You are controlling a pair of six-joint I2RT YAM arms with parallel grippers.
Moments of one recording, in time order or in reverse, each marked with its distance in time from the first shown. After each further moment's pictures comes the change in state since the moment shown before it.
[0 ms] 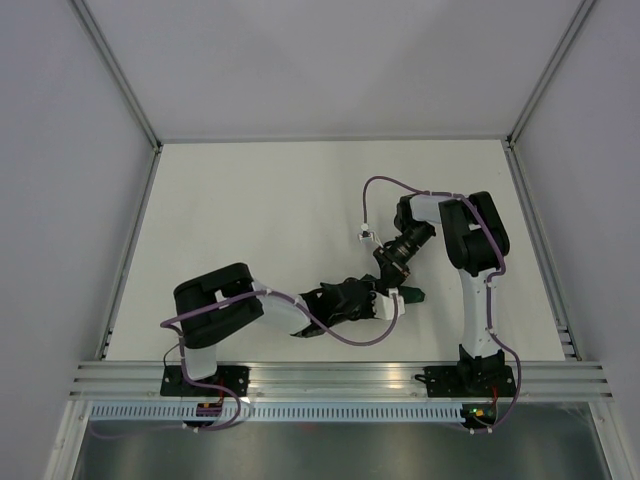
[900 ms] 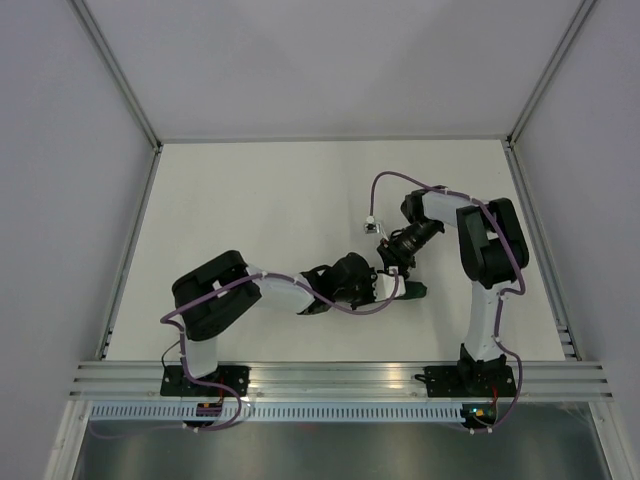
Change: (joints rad) left arm 0.117 0.024 0.146 -0.247 0.299 -0.101; right arm -0.026 -0.128 -0.039 0.085 0.066 0.116
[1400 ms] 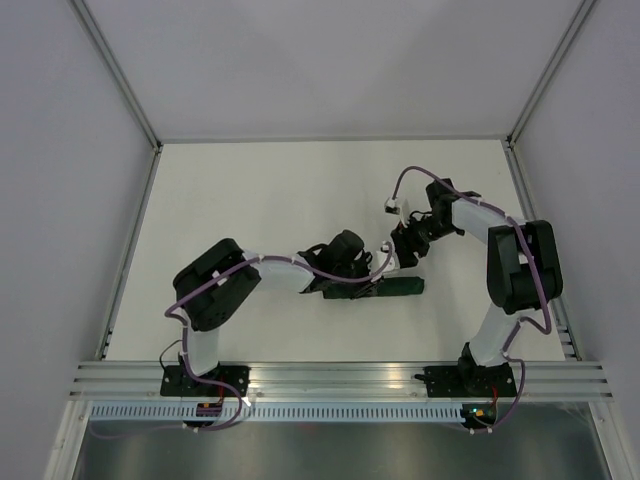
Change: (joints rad) left arm 0.110 0.031 0.103 -0.150 0.219 -0.115; right arm -0.093 -0.283 -0.195 0.460 0.103 0.184
